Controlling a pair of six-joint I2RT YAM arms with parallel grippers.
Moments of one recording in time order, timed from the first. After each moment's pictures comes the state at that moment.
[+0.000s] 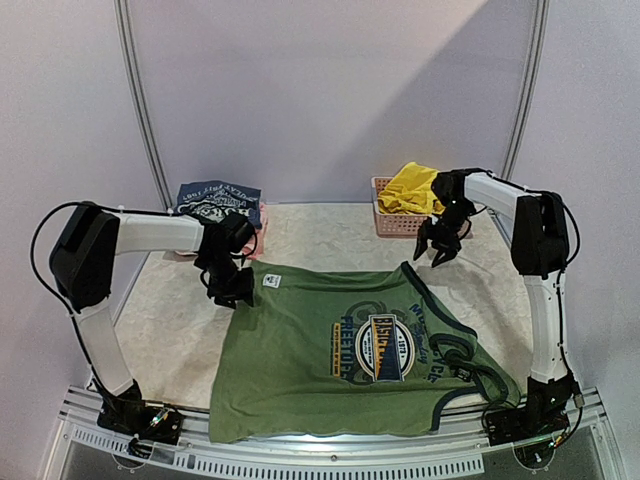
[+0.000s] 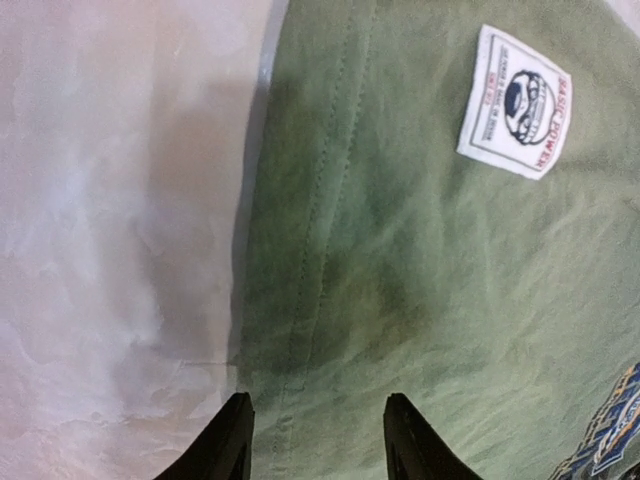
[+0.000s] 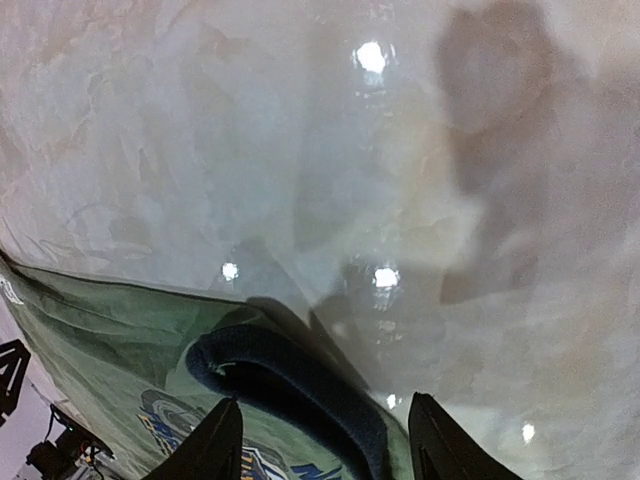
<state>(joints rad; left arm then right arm) -0.52 1.87 1.22 -0.75 0.04 -0.62 0.25 2.34 2.04 -1.20 -0.32 0.41</state>
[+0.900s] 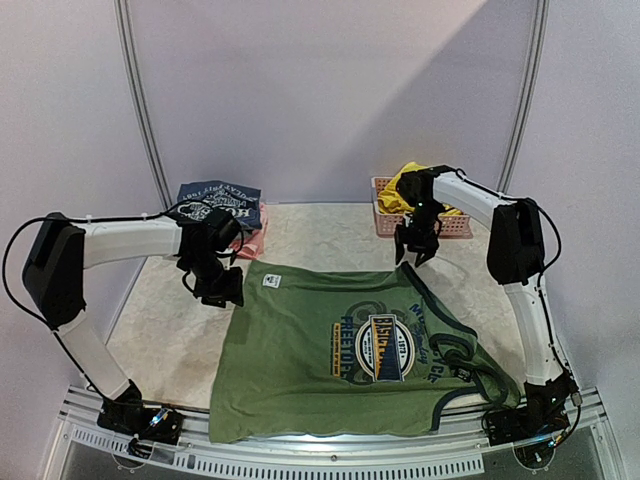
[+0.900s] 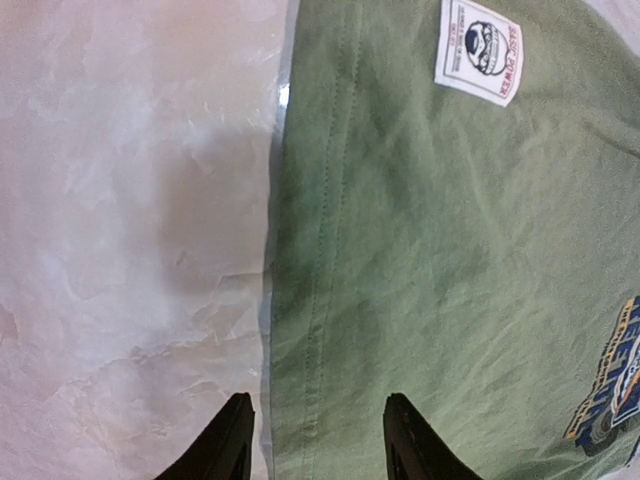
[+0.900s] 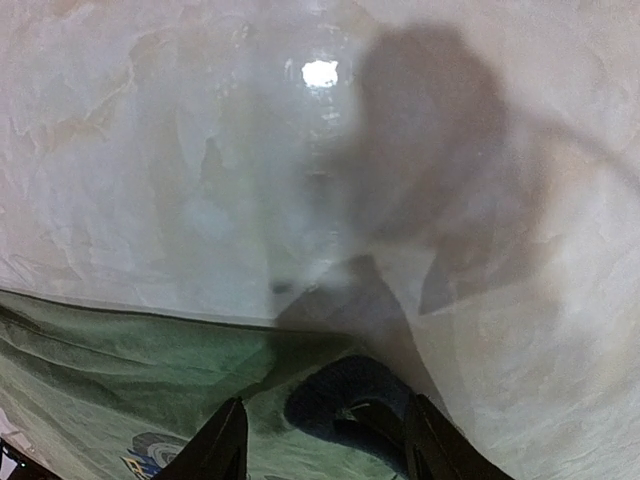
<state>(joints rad) -0.52 1.69 1.12 -0.78 0.03 -0.56 0.41 2.44 2.24 -1.30 -0.12 0.47</state>
